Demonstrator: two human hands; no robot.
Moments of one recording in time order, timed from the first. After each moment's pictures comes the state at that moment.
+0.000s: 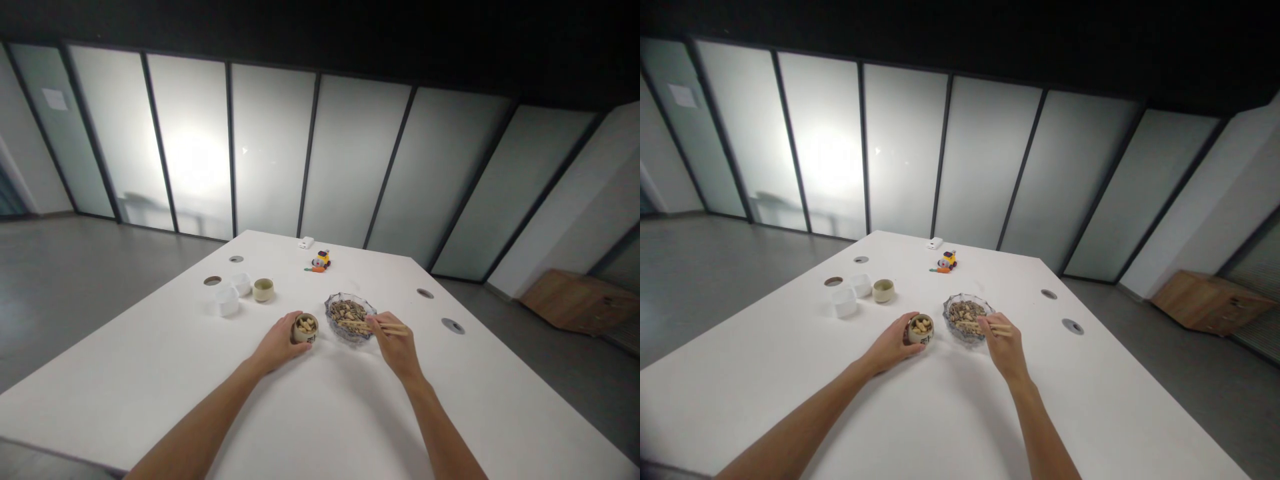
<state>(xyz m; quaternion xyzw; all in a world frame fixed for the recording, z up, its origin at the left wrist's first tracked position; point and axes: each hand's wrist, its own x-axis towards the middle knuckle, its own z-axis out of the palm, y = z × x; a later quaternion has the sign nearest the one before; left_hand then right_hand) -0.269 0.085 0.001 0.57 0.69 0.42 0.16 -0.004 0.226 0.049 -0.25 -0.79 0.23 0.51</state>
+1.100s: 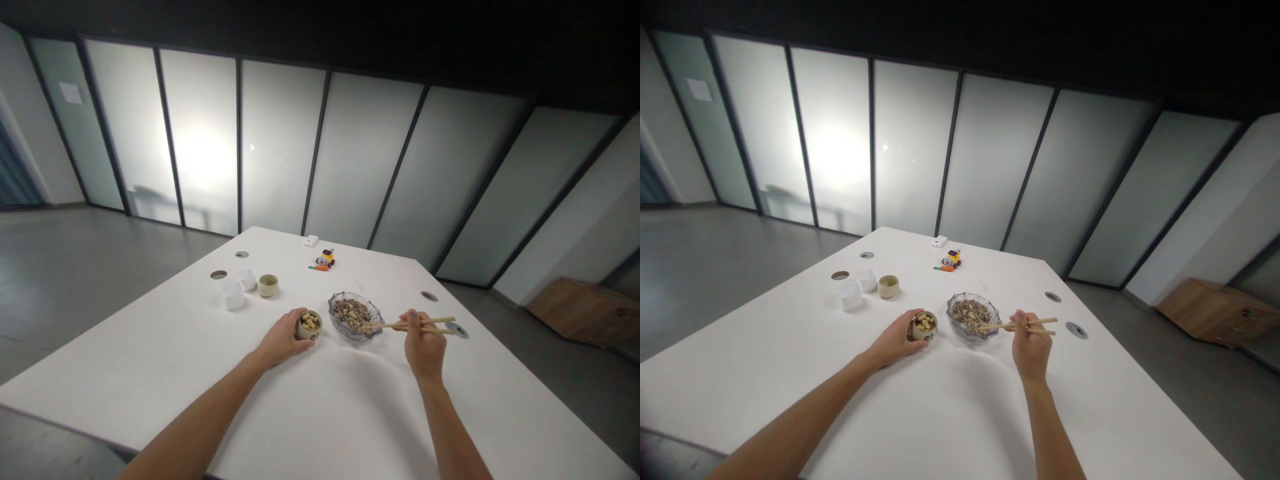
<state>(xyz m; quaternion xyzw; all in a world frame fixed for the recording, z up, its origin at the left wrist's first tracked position) -0.269 0.085 0.000 0.59 0.67 0.43 0.14 0.018 0.237 0.060 -0.41 -0.69 0.17 0.58</state>
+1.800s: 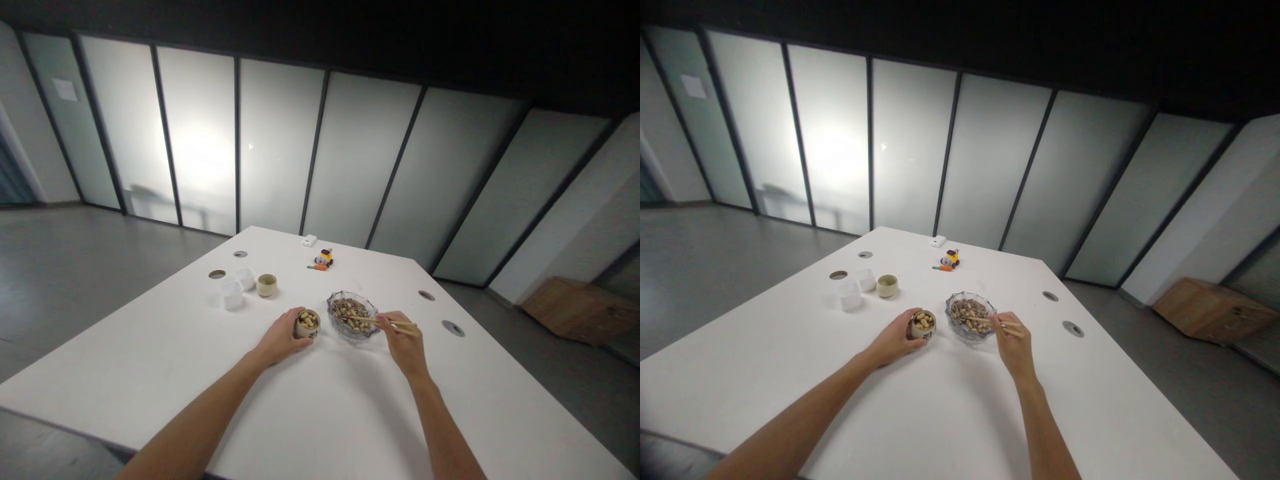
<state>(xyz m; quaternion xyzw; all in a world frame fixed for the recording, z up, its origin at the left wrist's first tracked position) -0.268 0.086 0.002 0.57 0.68 0.43 0.15 0.010 0.242 0.043 -0.29 -0.78 0.21 0.51</state>
